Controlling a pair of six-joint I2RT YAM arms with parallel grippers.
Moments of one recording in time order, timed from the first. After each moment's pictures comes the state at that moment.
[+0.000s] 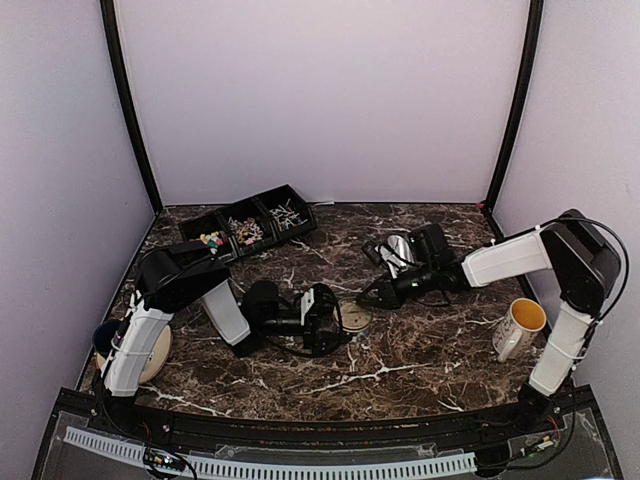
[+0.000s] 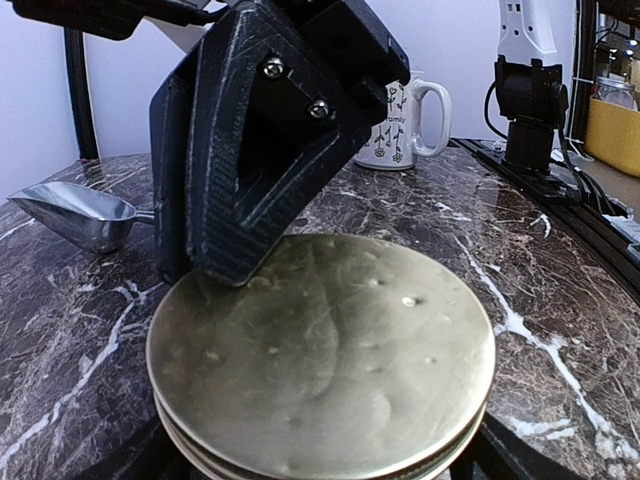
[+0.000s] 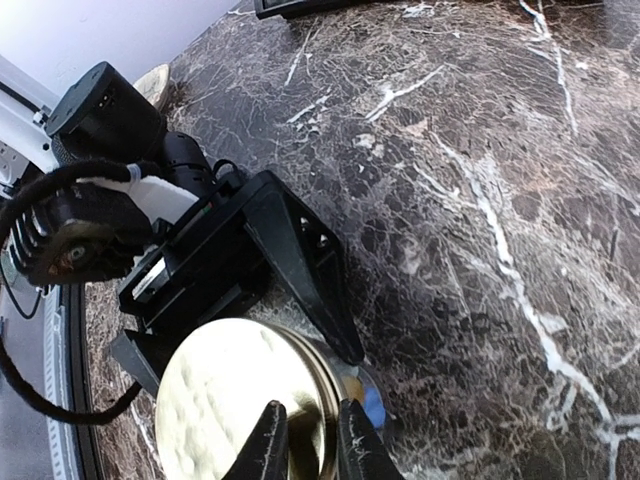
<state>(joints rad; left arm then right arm) -0.80 2.40 0.94 1.35 0.70 0.09 0.59 1.77 0.90 0.10 -0.72 0.03</state>
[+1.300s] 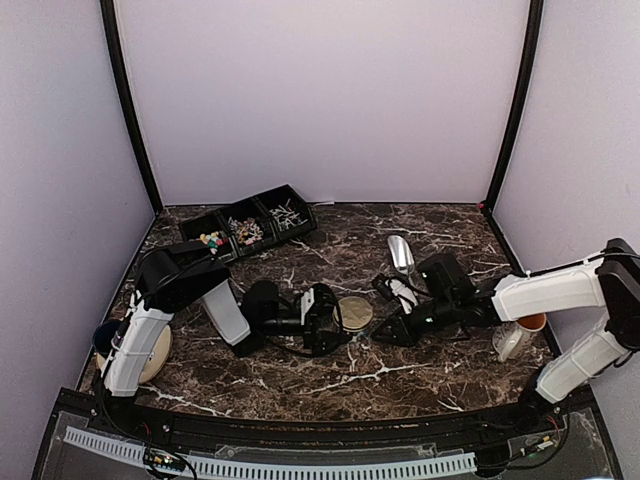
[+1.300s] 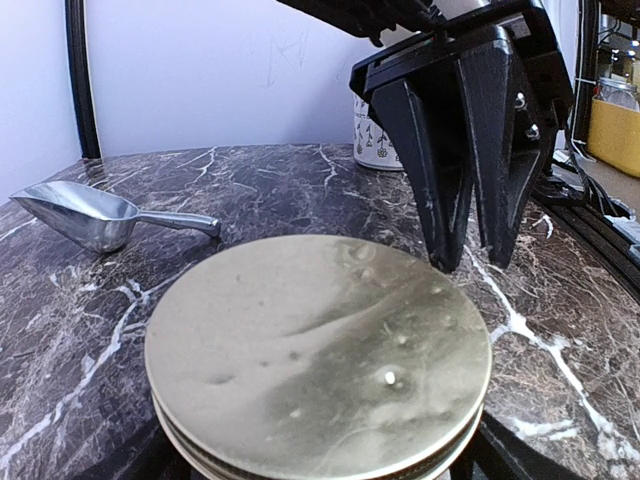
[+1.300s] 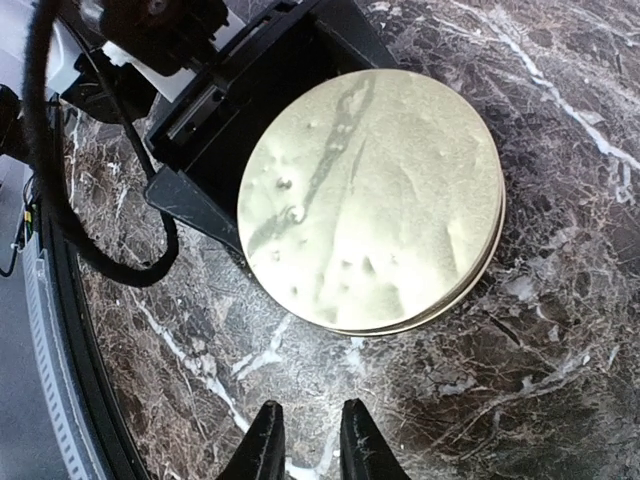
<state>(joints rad) -0.80 2.40 0.94 1.35 0.69 0.09 0.76 1.46 0.62 0.00 -0.45 0.16</state>
